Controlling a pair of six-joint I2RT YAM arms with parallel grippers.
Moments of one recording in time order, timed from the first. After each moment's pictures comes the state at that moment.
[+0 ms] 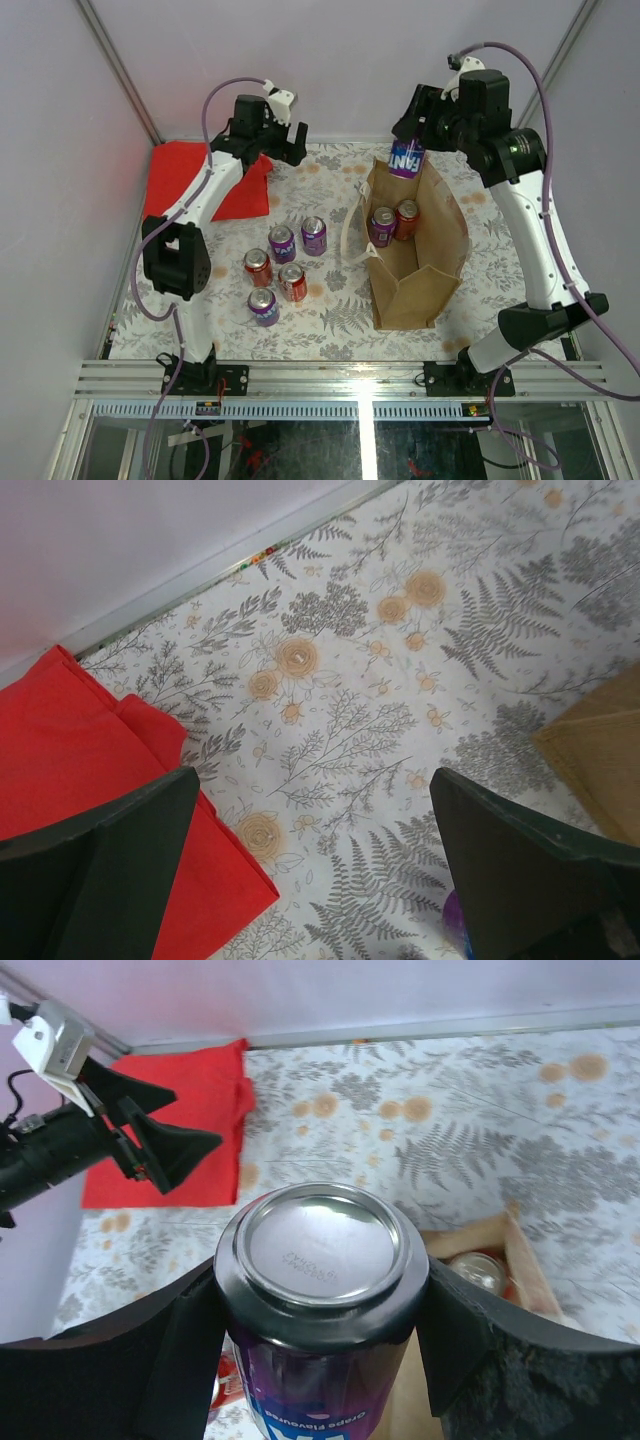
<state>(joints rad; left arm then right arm) -0.23 1.96 1.82 -0.39 0.27 0.12 0.33 1.55 2.01 -0.91 -0.02 0.39</state>
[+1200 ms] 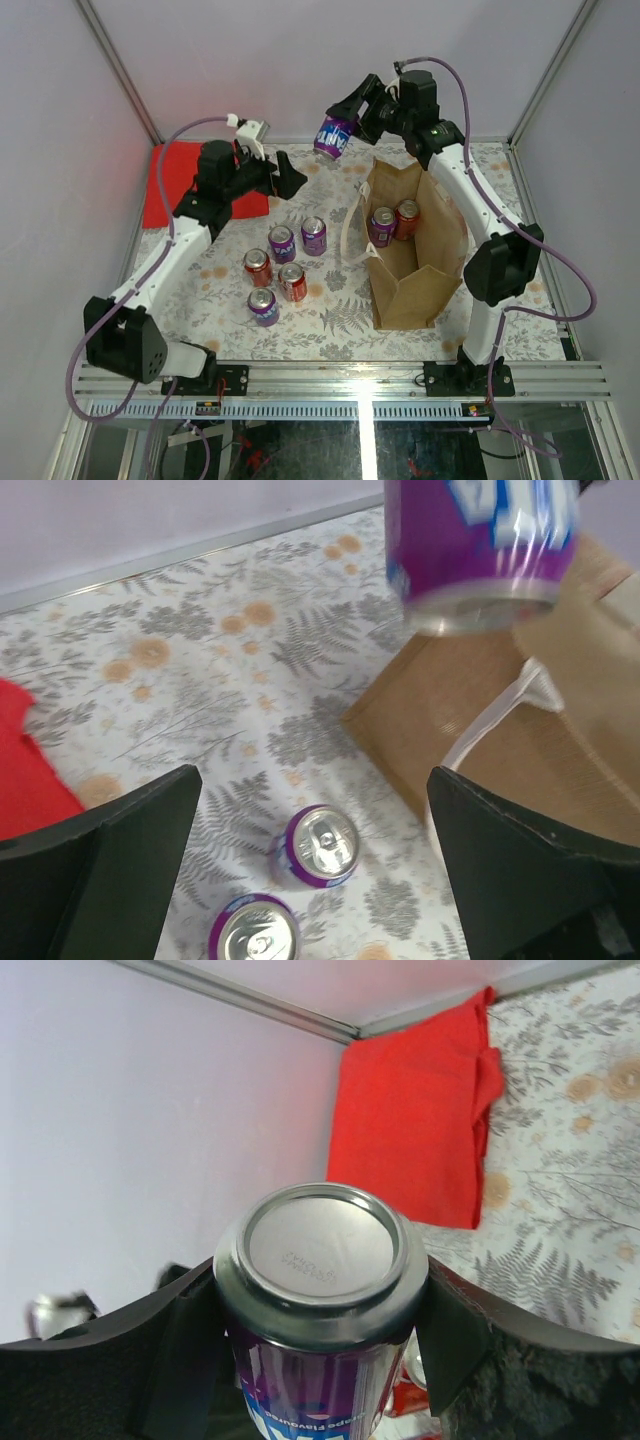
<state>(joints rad) -0.25 1.41 1.25 -0.11 0.47 -0.24 0.38 1.91 1.98 -0.37 -0.41 0.93</state>
